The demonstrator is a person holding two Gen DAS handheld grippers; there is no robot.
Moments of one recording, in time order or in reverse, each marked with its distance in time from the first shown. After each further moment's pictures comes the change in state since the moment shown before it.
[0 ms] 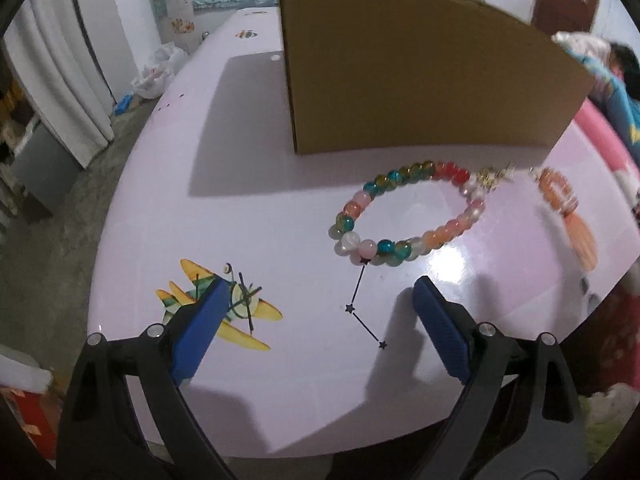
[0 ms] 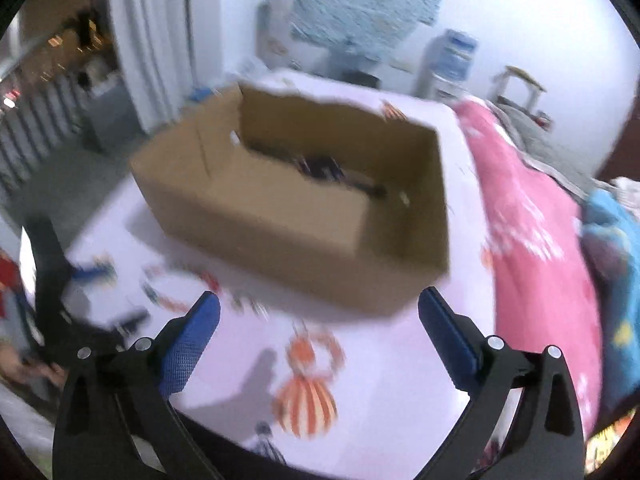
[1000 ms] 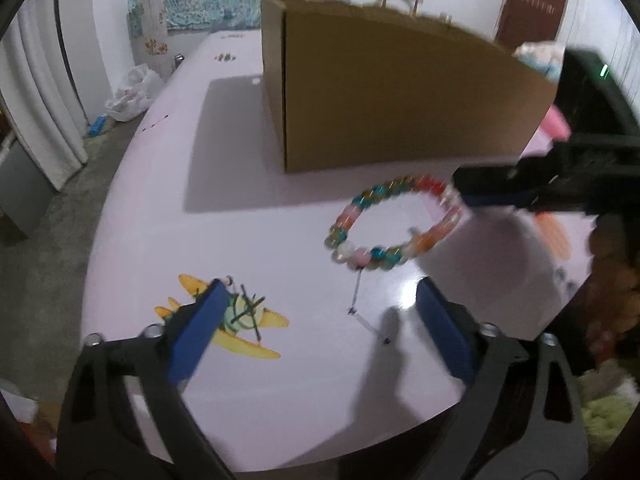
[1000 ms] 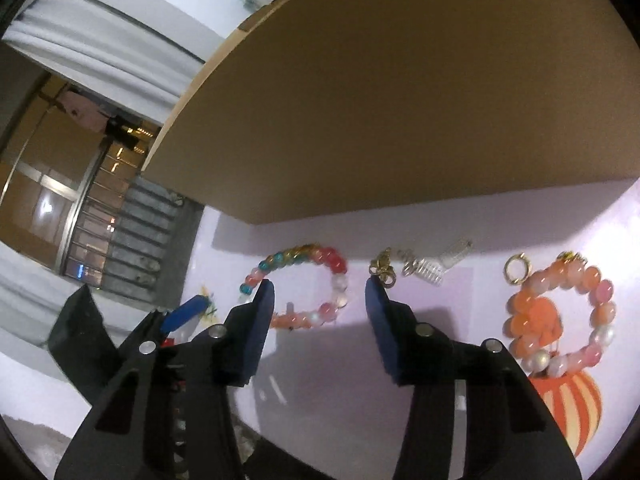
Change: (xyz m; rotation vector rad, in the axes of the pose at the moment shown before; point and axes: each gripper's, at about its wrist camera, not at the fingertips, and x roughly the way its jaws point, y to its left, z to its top) left arm -0.013 0.024 0.000 0.002 -0.113 -0.170; right arm 0.124 0.026 -0.035 0.505 0.155 0.639
